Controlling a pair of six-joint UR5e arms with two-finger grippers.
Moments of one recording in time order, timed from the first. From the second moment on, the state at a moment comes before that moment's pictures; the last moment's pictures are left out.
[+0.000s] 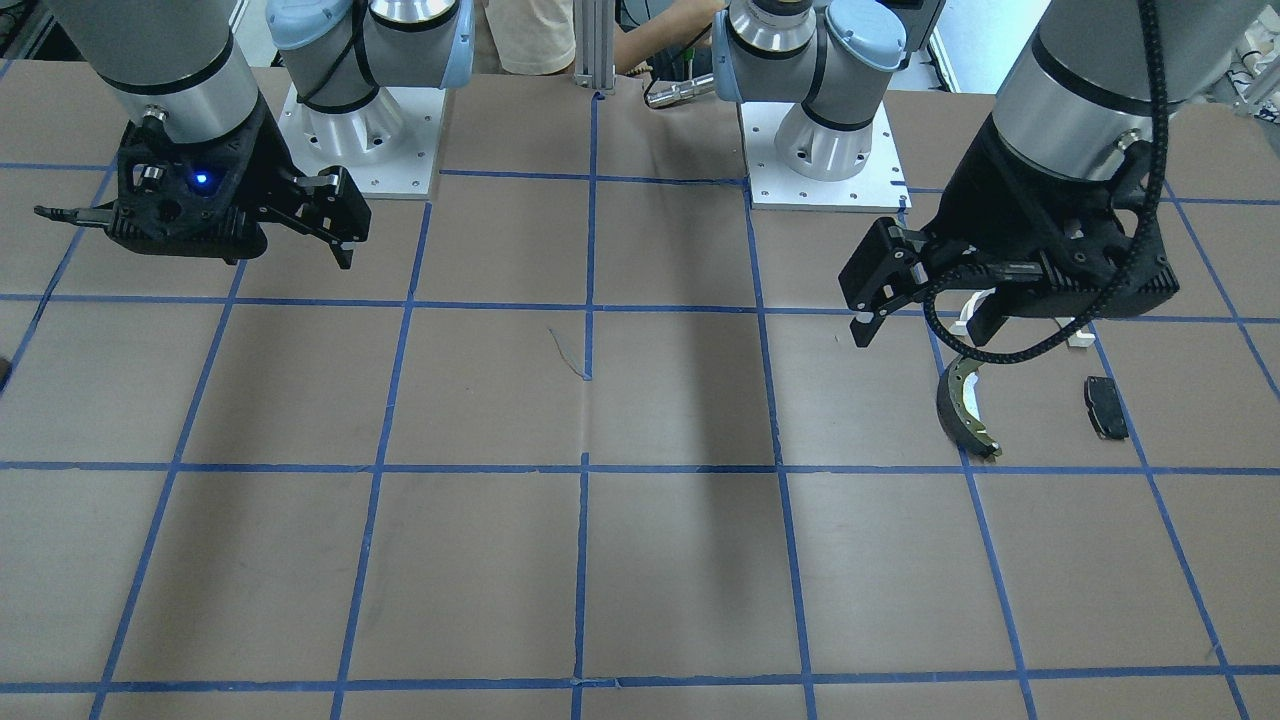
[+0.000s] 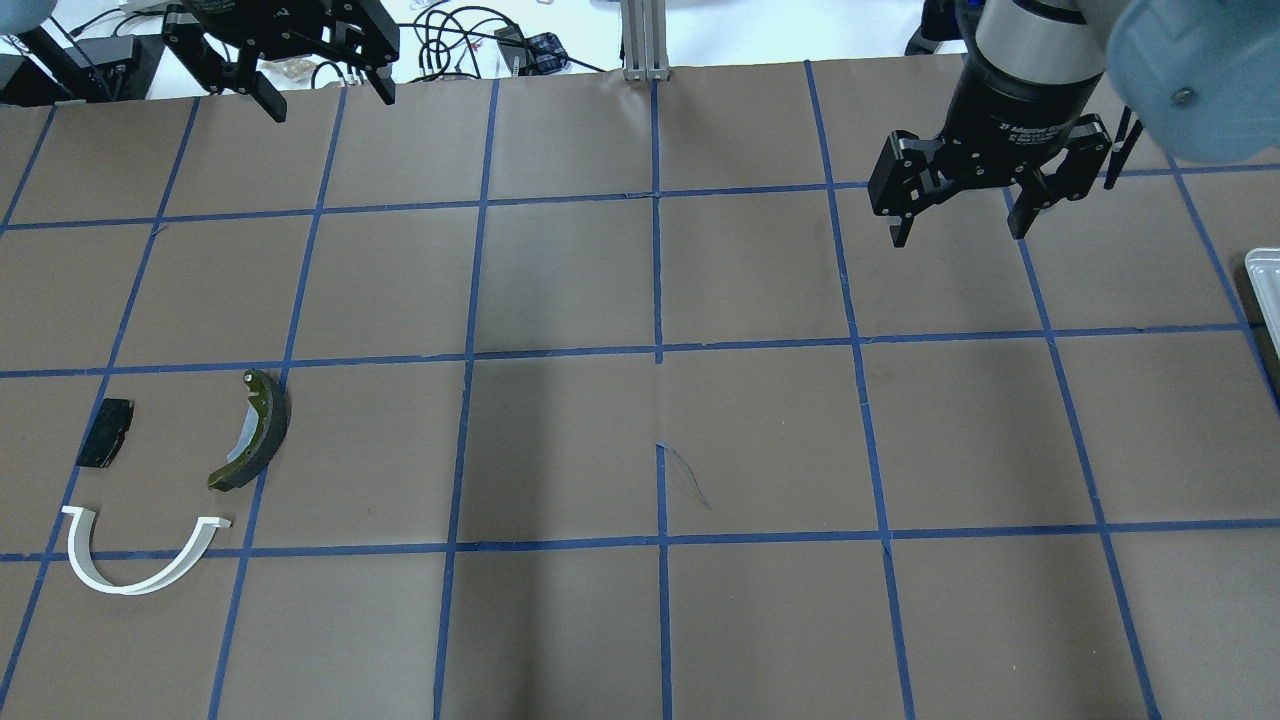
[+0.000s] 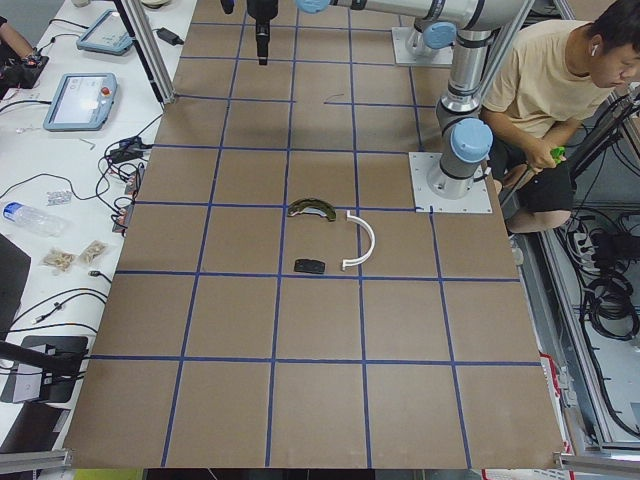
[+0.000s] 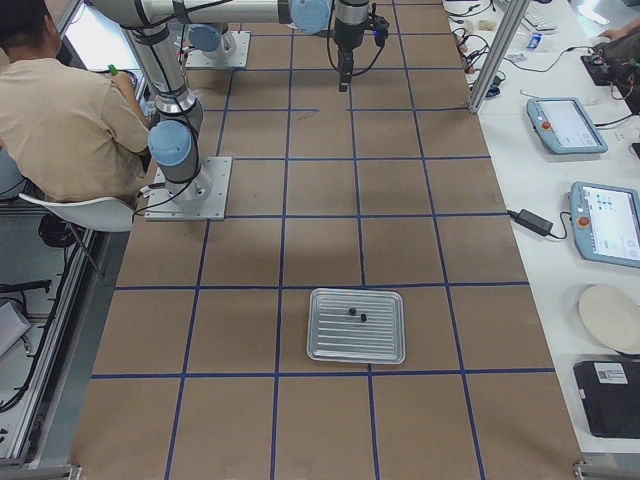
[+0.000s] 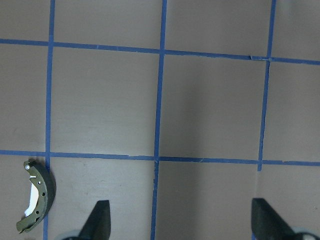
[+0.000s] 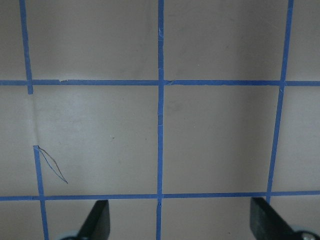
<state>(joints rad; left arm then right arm) -1.54 -1.76 -1.26 -1.60 1.51 -0.04 1.58 -1.54 1.53 -1.51 -1.61 0.01</state>
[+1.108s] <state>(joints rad) -1.54 -1.76 -1.26 -1.59 1.51 -0.04 1.12 -1.44 1.52 -1.67 -1.61 -0.32</state>
